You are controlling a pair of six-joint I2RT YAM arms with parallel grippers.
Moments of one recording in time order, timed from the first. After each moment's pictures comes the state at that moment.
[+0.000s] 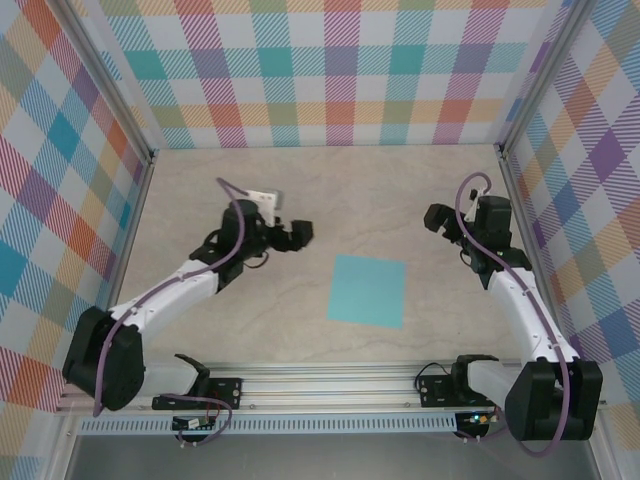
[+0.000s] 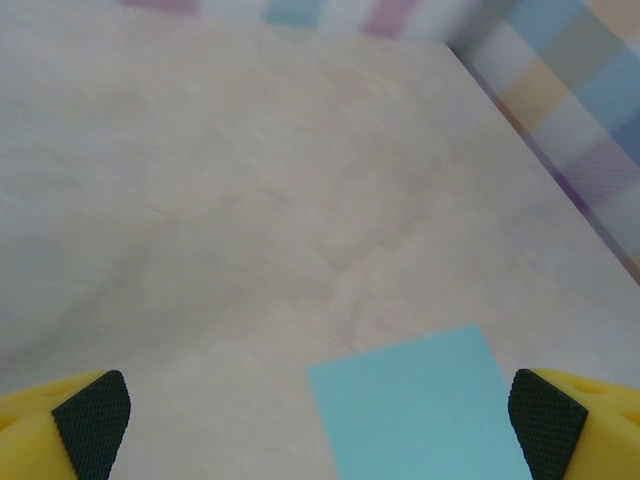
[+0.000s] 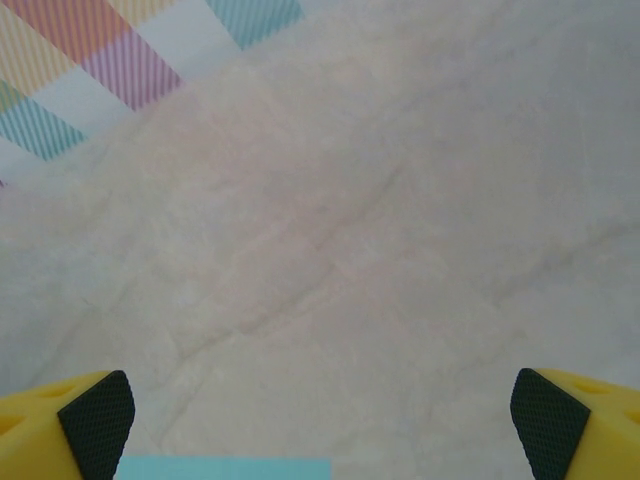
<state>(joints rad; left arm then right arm) -0.54 1.33 0.84 0.01 0.21 -0.37 0.01 1.09 0.80 -0.35 -0.14 0.43</state>
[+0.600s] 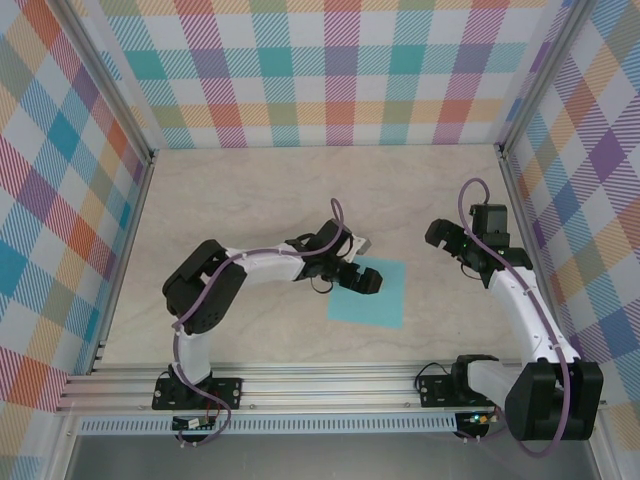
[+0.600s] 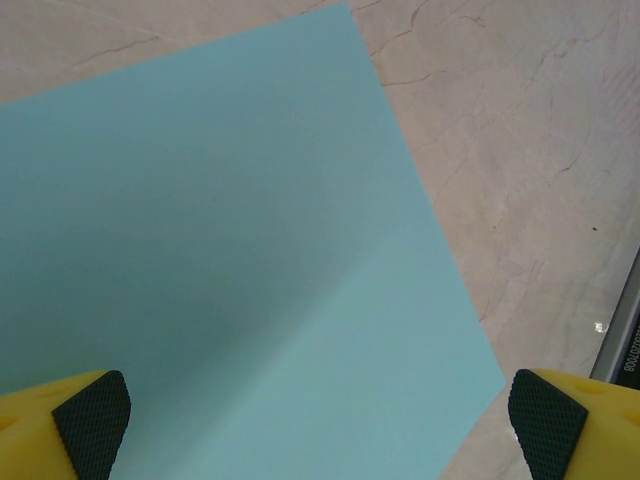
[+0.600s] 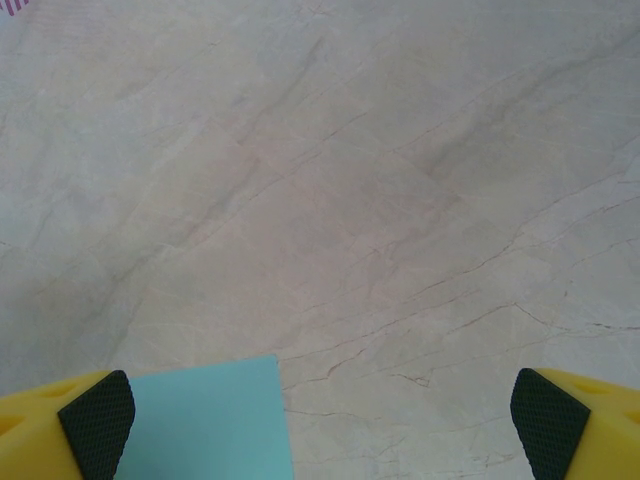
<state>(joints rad) -0.82 1.94 1.19 -0.16 0.44 -0.42 0.01 1.09 0.81 -0.56 -0.10 0.47</state>
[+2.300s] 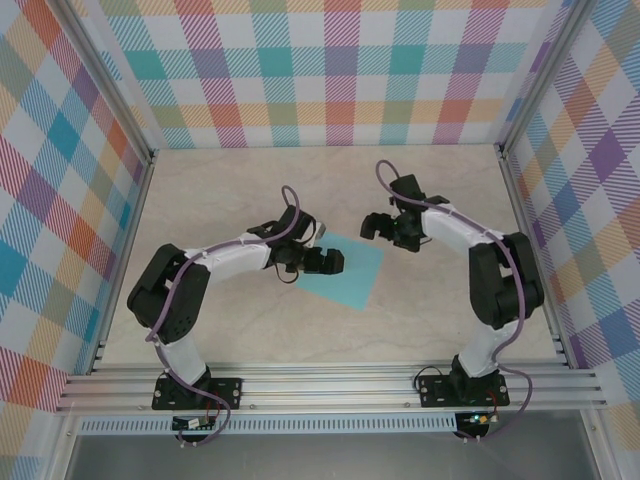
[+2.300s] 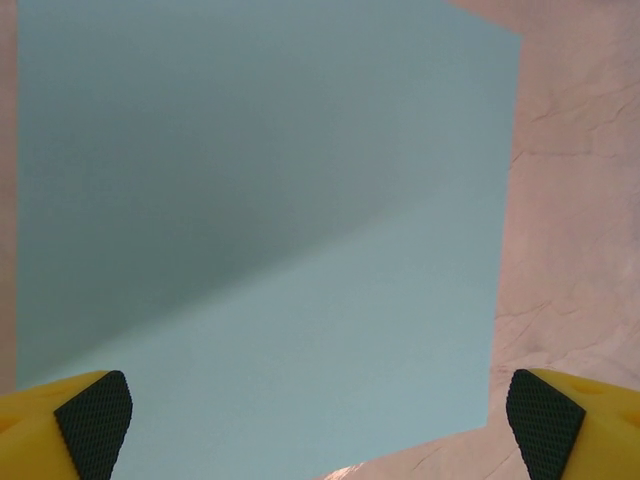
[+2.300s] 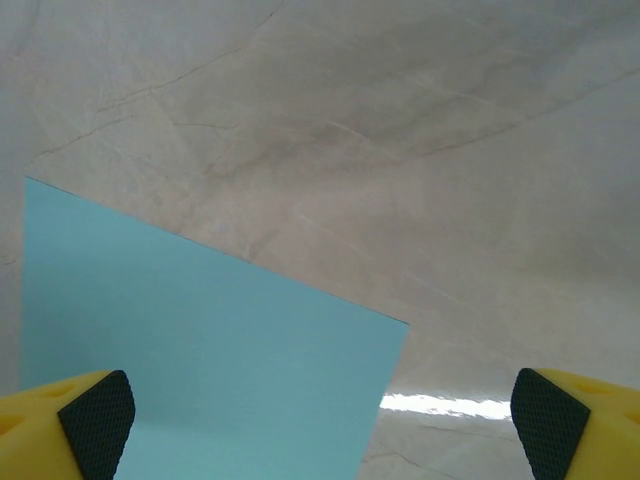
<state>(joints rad) -0.62 1.77 1.08 -0.35 0.34 -0.49 0.36 1.80 1.23 -0.61 -0.18 0.53</state>
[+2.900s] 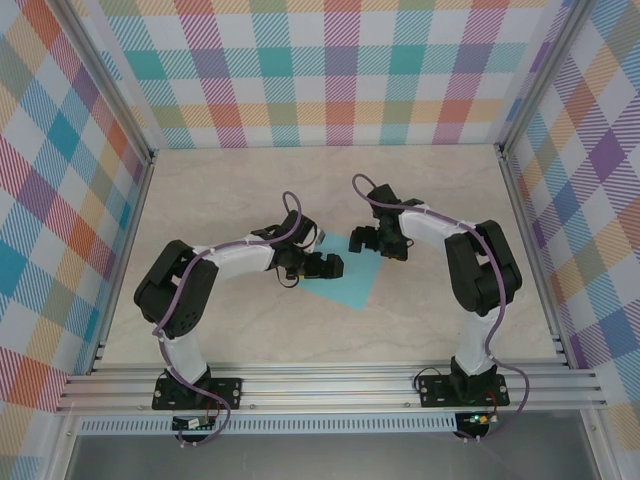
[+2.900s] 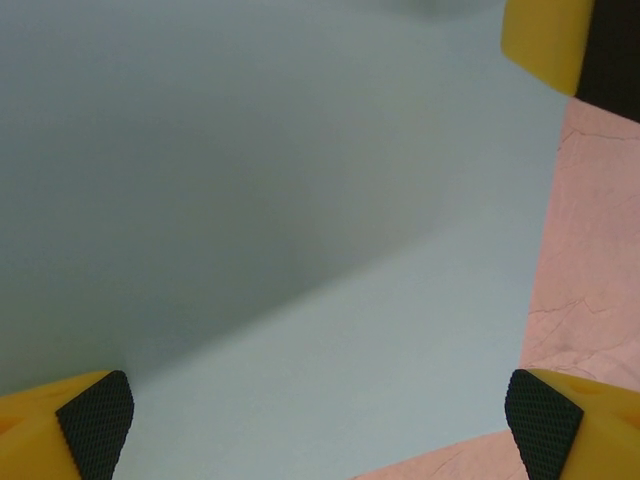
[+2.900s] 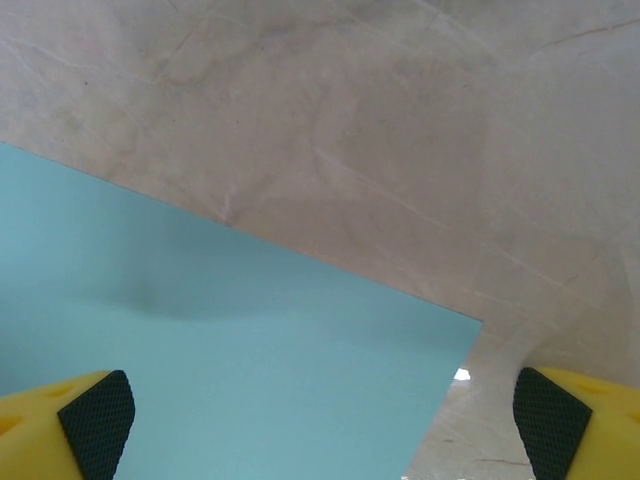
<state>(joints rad) -0.62 1.81 1.07 -0.34 0.35 -0.52 0.45 1.92 1.27 -0.66 -0.12 0.54</state>
